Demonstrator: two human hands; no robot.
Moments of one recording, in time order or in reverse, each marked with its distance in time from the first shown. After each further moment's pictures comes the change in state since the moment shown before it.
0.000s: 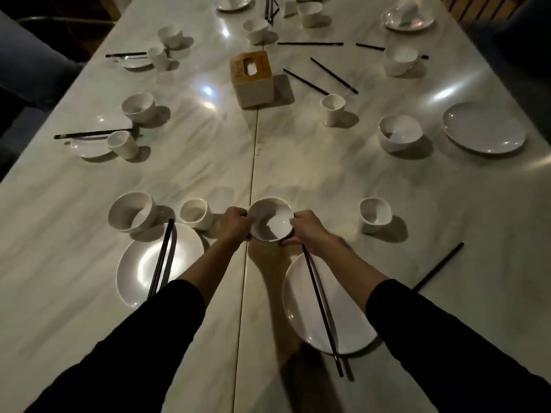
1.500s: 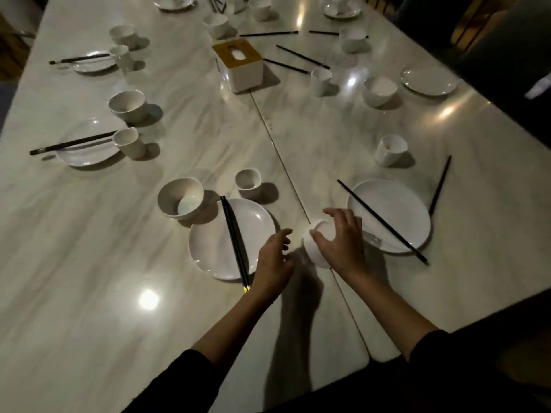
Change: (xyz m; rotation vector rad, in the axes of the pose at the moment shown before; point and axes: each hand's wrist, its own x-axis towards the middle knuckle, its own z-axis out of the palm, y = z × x) left_hand -0.096 -0.167 -0.129 0.148 -0.329 0.681; right_hand -0.128 0.106 0.185 -0.597 0.873 -0.460
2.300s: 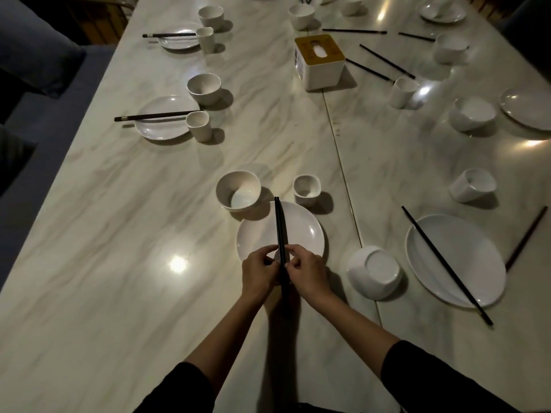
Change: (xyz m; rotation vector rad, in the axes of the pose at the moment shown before) left_hand -0.006 -0.048 -0.072 -0.213 0.257 -0.484; right_hand -0.024 -0.084 0.098 0.210 -0.554 -0.044
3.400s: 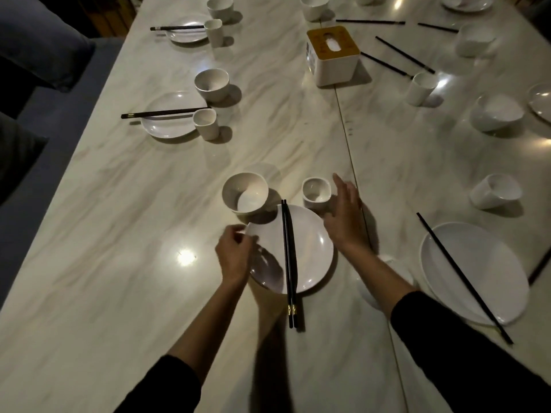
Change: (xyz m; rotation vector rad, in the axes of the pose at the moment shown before) left_hand 0.042 0.017 -0.045 -0.039 0.355 -0.104; right_hand 0.099 -0.008 -0.065 -0.125 0.279 -0.038
